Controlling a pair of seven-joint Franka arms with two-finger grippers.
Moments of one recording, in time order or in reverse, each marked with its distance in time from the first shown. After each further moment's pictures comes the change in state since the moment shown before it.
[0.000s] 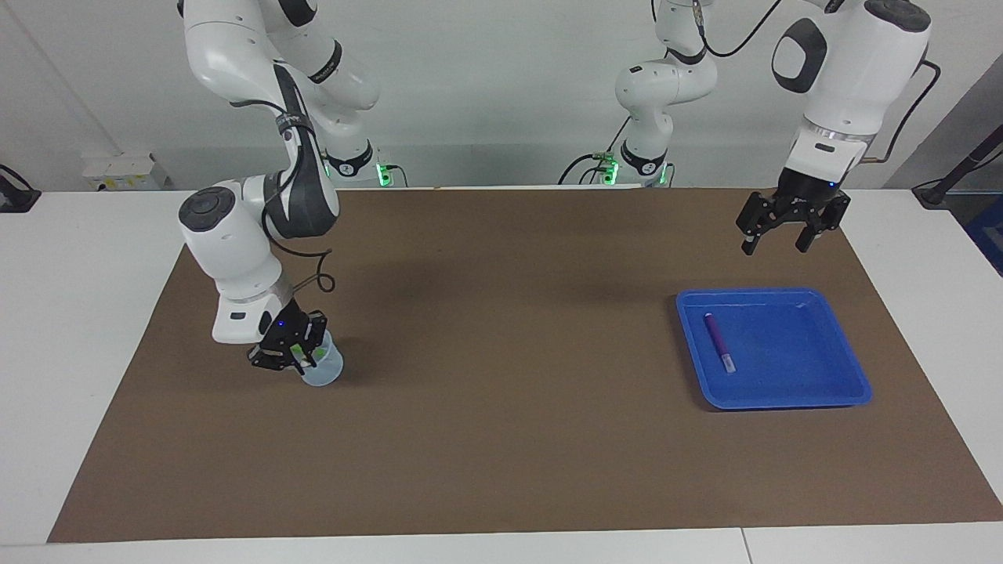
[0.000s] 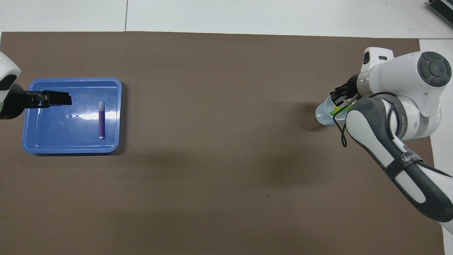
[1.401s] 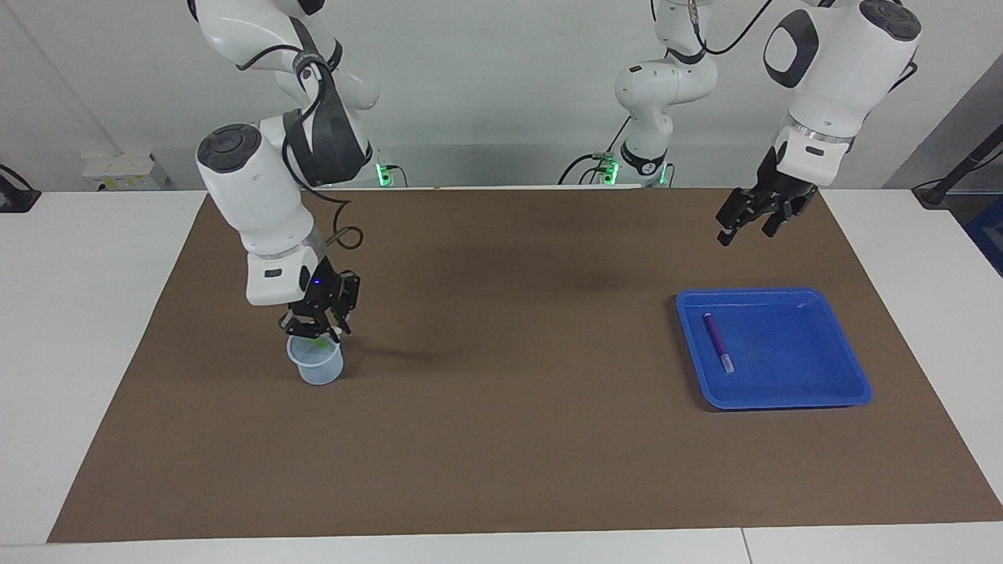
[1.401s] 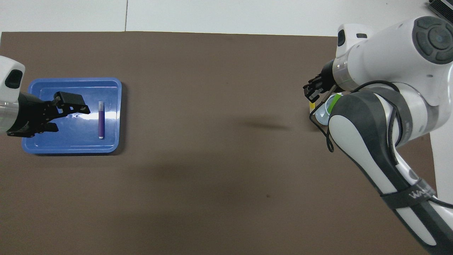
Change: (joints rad) left arm -0.004 -0.012 -0.002 -0.026 -0.161 -0.113 -0.402; right arm 0.009 -0.054 0.238 0.229 0.000 -0.305 0.105
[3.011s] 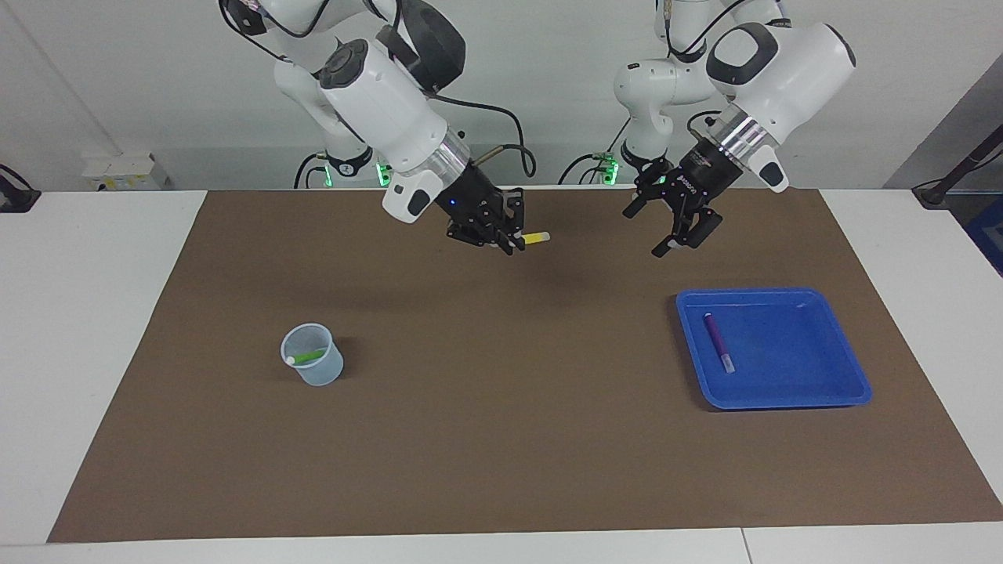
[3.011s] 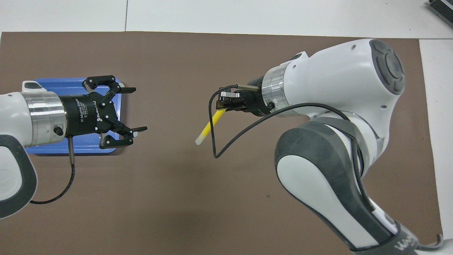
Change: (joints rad) left arm -0.160 -0.055 -0.008 -0.170 -0.550 0.335 -1.223; right arm 0.091 -0.007 0.168 0.008 0.413 0.154 1.009
